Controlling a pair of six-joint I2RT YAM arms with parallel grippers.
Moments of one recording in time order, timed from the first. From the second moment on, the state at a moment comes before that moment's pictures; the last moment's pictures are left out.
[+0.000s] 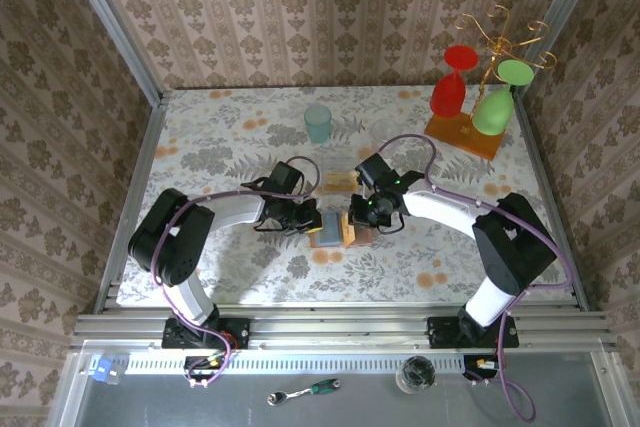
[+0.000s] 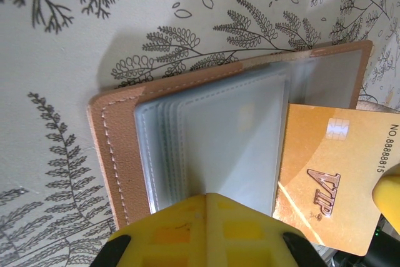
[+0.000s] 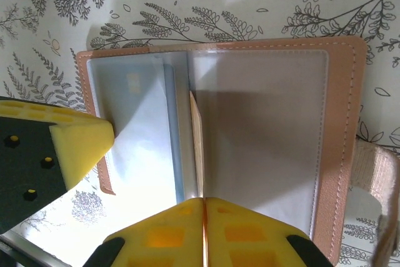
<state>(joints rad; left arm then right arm) -0.63 1.71 0.87 -0.26 0.52 -0.74 0.60 1.65 1.02 -0.53 -0.27 0.71</state>
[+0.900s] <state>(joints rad) -0.63 1.71 0.87 -0.26 0.52 -0.74 0.57 1.64 1.18 -0.73 -0.32 0.42</state>
